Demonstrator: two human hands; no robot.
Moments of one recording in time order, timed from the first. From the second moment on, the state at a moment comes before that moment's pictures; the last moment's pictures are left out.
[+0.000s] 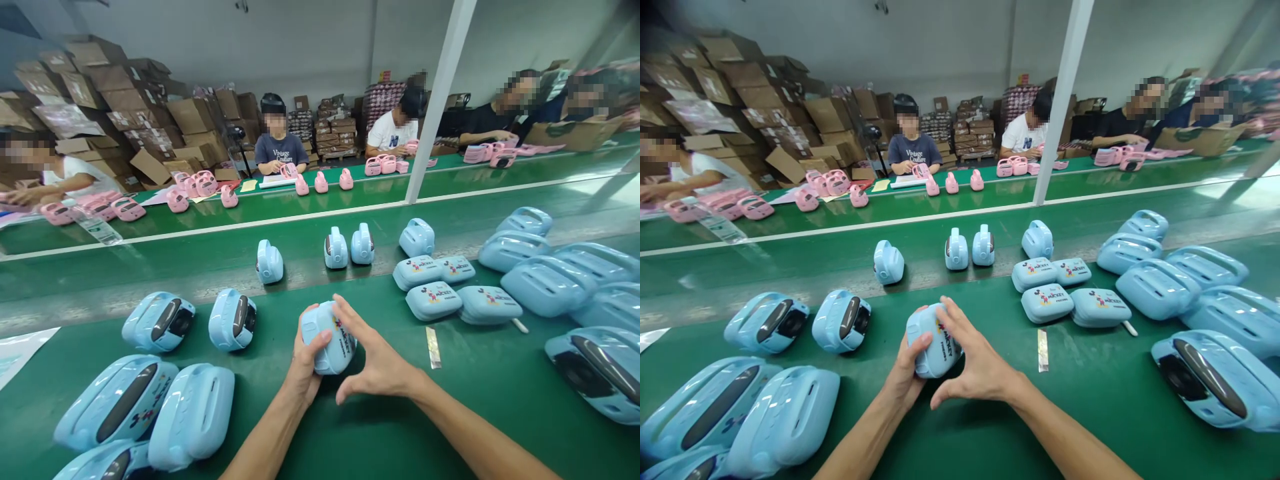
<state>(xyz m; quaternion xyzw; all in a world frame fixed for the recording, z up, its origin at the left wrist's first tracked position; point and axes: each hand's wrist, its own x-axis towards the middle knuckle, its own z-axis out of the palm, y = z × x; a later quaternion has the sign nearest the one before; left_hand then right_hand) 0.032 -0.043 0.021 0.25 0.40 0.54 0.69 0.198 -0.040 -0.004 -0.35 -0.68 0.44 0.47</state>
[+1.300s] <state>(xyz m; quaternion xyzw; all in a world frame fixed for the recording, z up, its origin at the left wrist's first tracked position) -0.020 -0.005 0.004 0.55 0.40 0.37 0.64 0.209 -0.027 -0.017 -0.37 -0.60 0.54 0.46</state>
